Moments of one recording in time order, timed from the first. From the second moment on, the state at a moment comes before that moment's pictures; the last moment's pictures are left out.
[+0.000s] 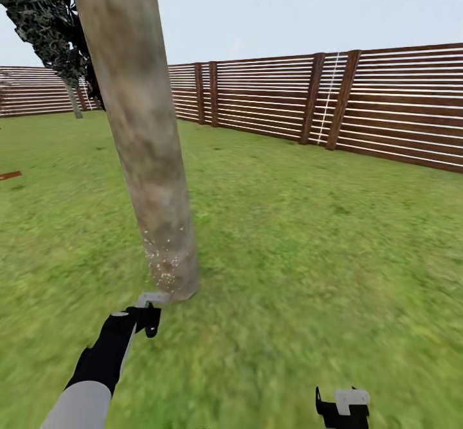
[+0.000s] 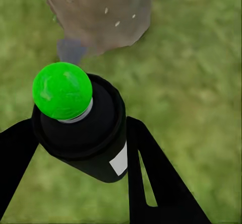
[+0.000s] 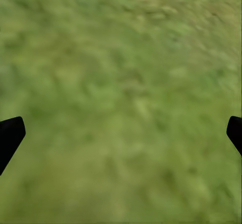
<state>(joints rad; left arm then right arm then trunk) -0.57 -0.06 0.32 -0.86 -0.44 0.47 -0.25 -0.42 -0.03 -0.14 -0.03 0.34 -0.65 -0.33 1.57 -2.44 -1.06</state>
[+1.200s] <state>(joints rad) -0.52 -0.06 0.33 -0.85 -0.43 0.47 -0.14 -0.42 -0.03 -0.14 -0.03 0.34 -0.65 -0.33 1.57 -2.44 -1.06</state>
